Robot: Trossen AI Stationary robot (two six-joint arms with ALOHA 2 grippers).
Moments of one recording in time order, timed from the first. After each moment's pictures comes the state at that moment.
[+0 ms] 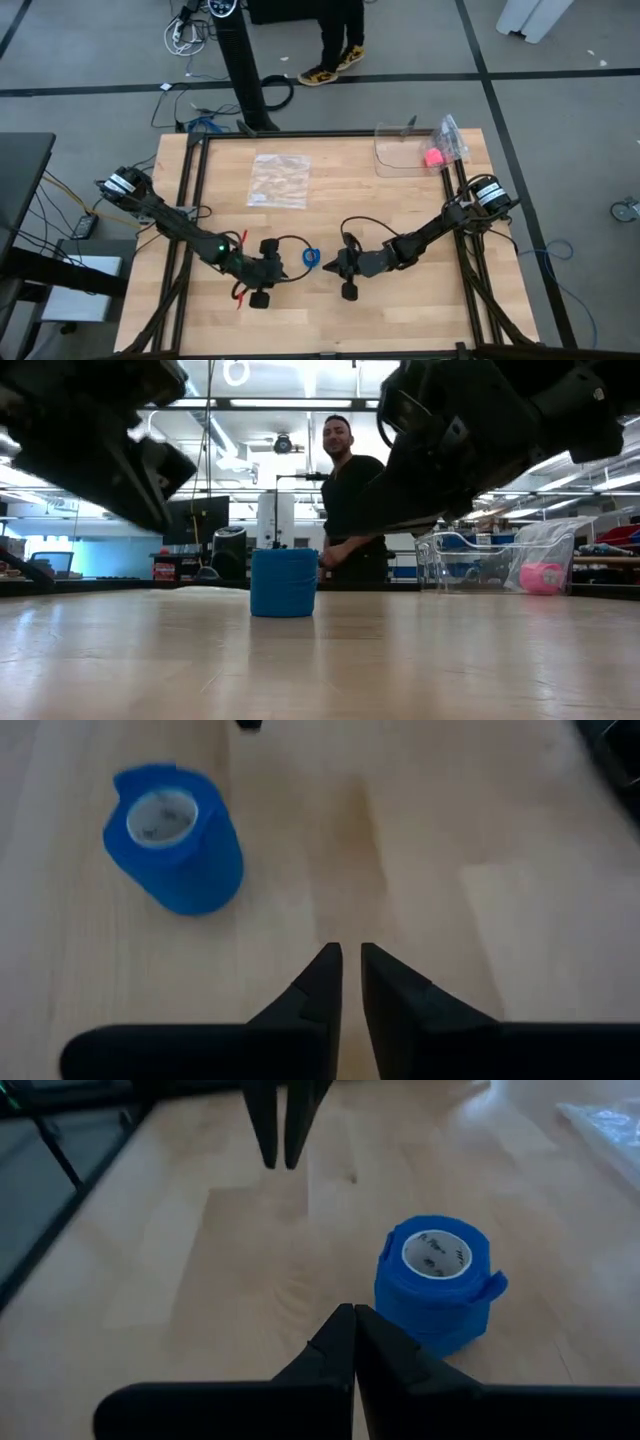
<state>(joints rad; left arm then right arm) -0.55 1.50 0.69 0.01 -0.27 -0.34 0.42 1.87 0.83 0.57 0.37 0.31</state>
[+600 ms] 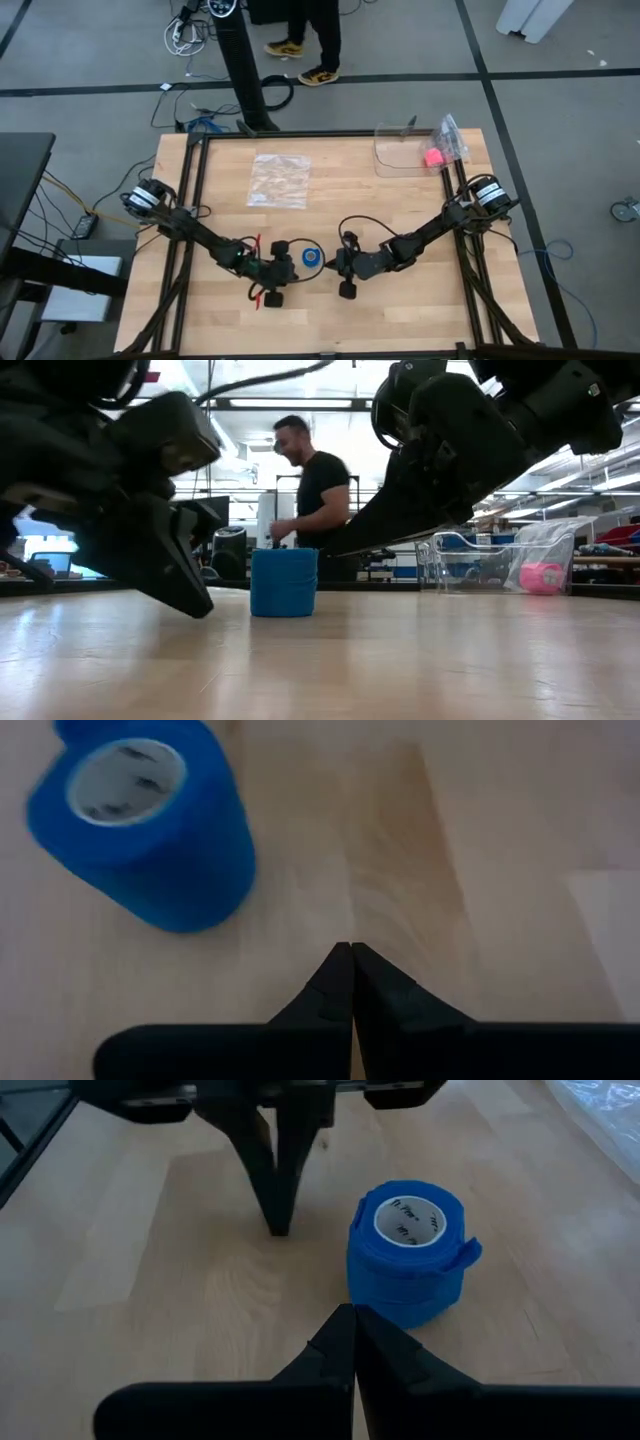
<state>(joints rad) -0.49 1.73 0.69 0.25 -0.29 -0.32 0.42 1.87 0.86 0.43 0.42 0.35</state>
